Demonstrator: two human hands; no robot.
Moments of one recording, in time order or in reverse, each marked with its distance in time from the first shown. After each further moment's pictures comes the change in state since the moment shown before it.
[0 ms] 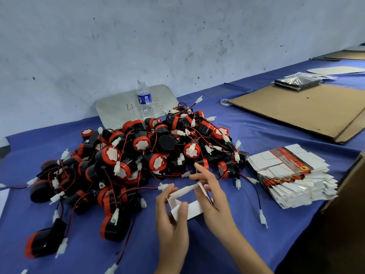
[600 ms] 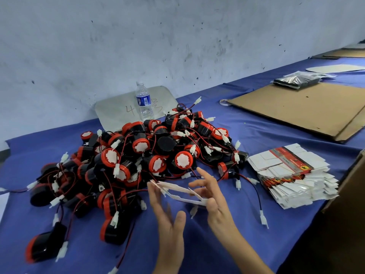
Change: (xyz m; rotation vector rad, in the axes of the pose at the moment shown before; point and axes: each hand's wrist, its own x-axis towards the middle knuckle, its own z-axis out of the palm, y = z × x) left_hand 0.004 0.005 0.000 -0.117 -0.073 -0.039; right_hand -0.002 0.004 -0.001 0.145 -0.042 0.037
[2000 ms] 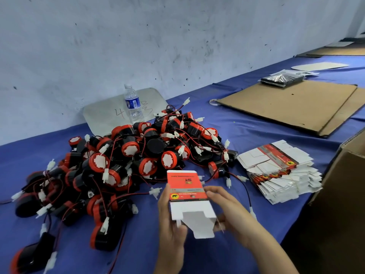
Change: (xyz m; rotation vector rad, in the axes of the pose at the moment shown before) left_hand -0.009 -0.011 0.006 -0.064 -0.180 -0.009; right_hand -0.009 -0.021 -0.048 0.157 -0.020 0.651
